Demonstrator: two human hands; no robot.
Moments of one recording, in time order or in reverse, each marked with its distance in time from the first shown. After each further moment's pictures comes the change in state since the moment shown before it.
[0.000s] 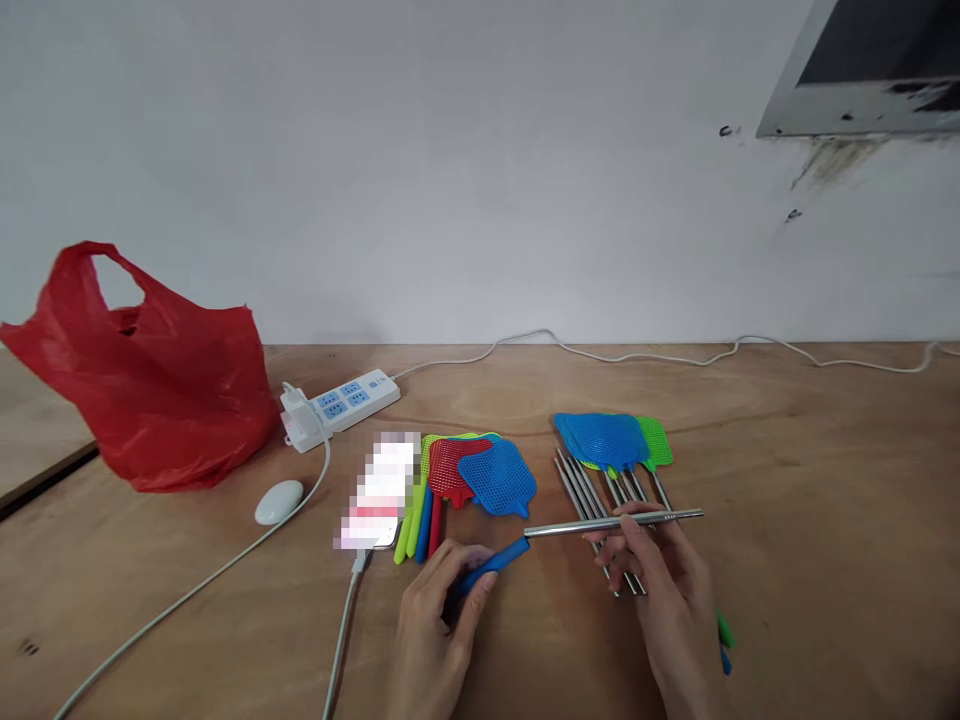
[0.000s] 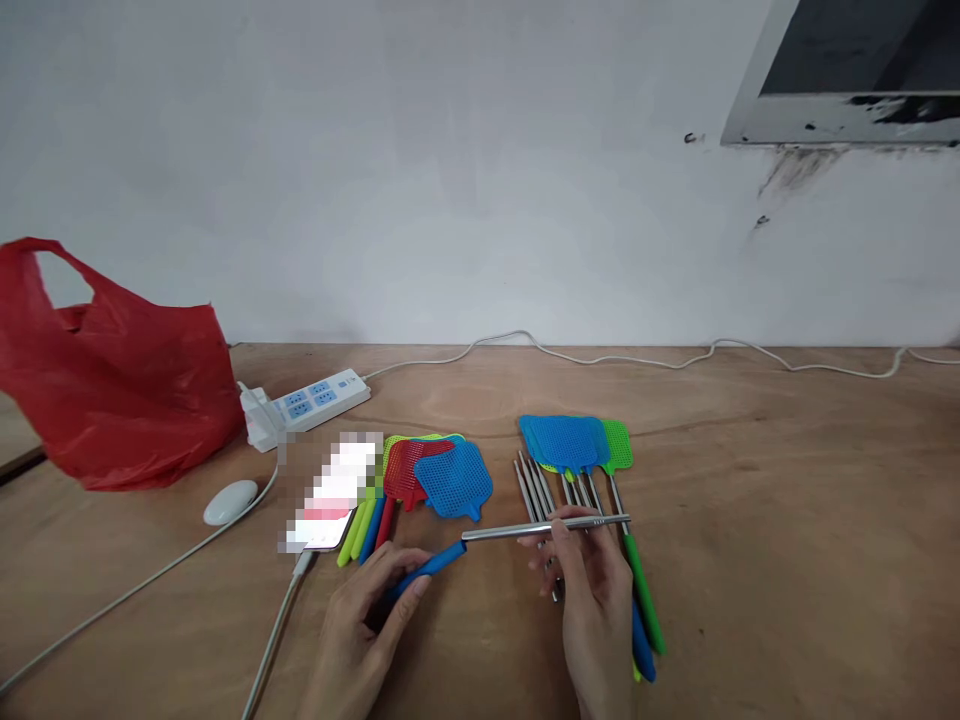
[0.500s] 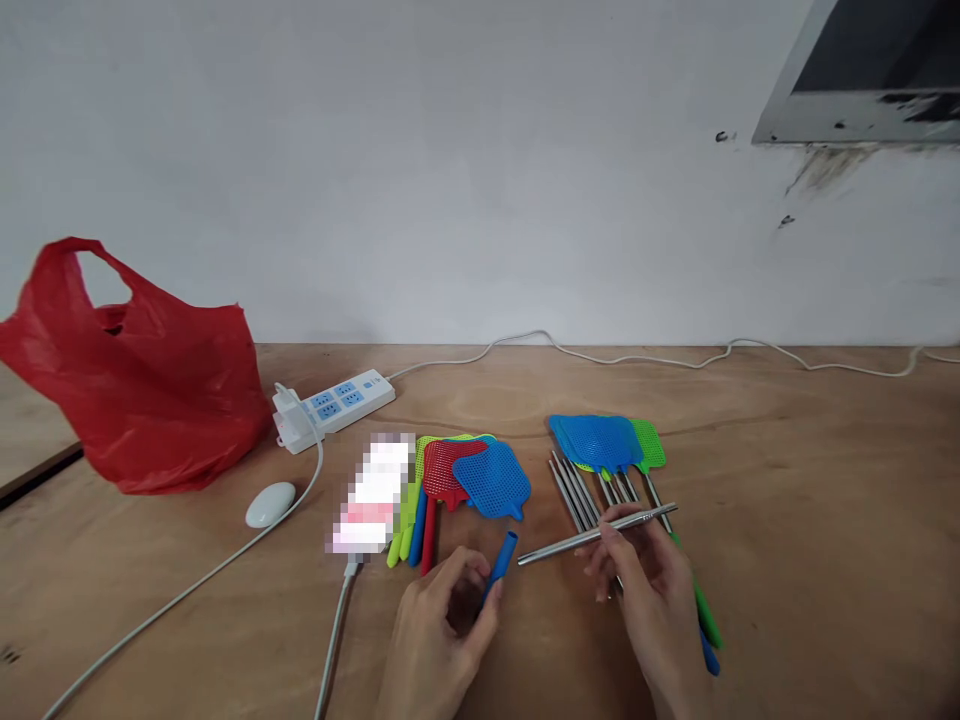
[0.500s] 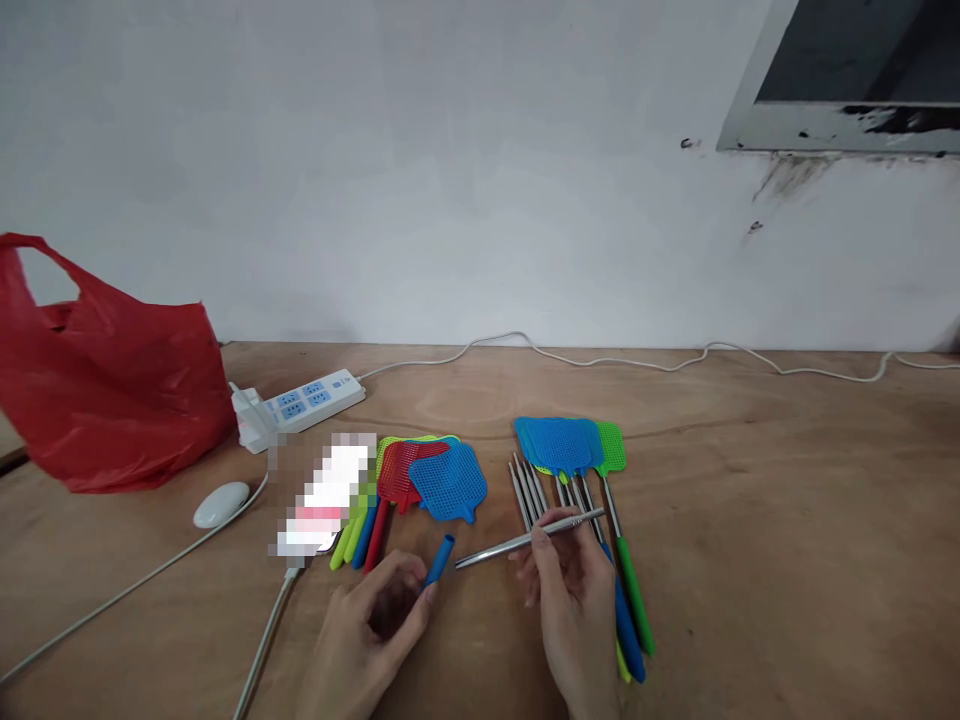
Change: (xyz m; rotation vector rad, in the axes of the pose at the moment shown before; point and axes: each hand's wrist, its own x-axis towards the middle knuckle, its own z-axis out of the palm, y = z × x) left_hand 0.002 0.014 0.003 0.100 -0.159 -0.195; right_hand -0.006 -0.010 0.013 -0.140 -0.036 -0.031
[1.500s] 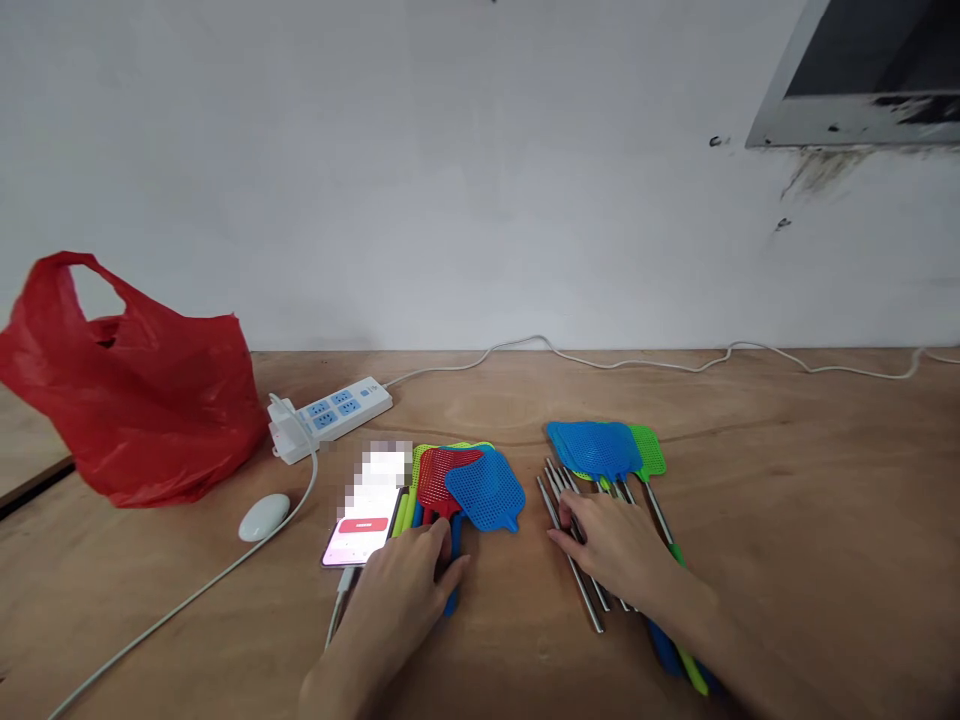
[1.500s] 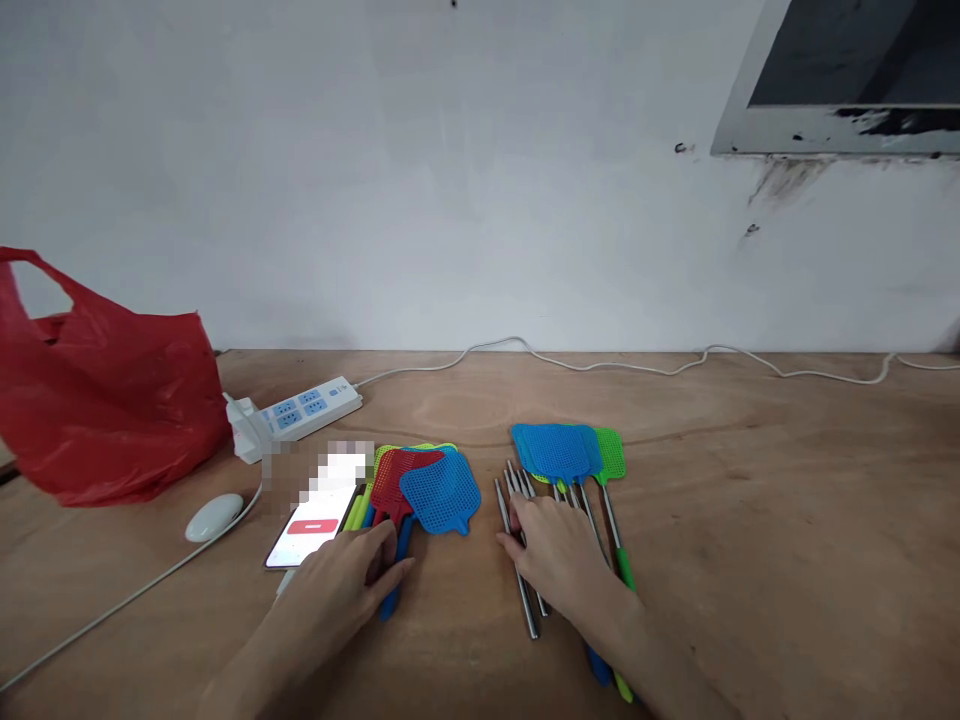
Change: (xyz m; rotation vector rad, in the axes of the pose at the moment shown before) left_hand 0.049 0.005 -0.044 0.695 -0.325 -0.093; right_hand 0.070 -0.004 -0.005 -1.421 -0.545 -0.469
